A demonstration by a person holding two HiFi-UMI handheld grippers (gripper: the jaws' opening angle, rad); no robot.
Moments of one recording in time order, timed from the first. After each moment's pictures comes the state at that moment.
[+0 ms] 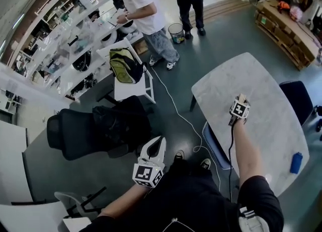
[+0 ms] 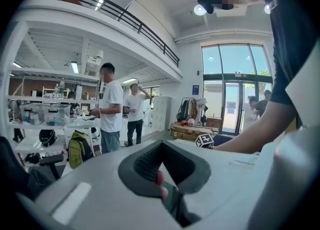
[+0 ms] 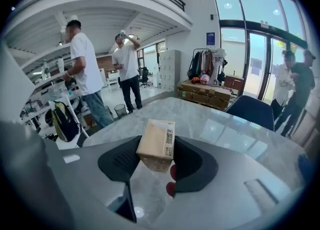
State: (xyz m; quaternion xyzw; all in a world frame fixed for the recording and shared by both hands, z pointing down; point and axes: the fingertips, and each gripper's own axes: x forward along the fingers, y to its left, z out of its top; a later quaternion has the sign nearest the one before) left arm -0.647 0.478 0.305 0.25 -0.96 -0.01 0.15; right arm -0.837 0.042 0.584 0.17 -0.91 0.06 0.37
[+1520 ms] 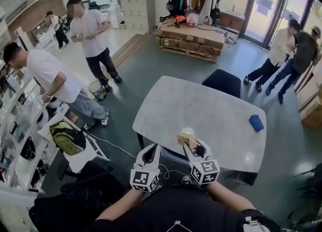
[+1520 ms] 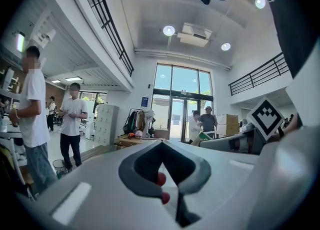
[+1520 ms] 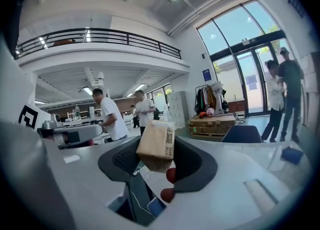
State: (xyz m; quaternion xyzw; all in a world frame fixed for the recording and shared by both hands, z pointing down) left arm -0.672 0.331 0.282 0.55 -0.83 -0.02 0.06; right arm -0.601 0.211 0.314 0.10 -0.98 0.12 0.12
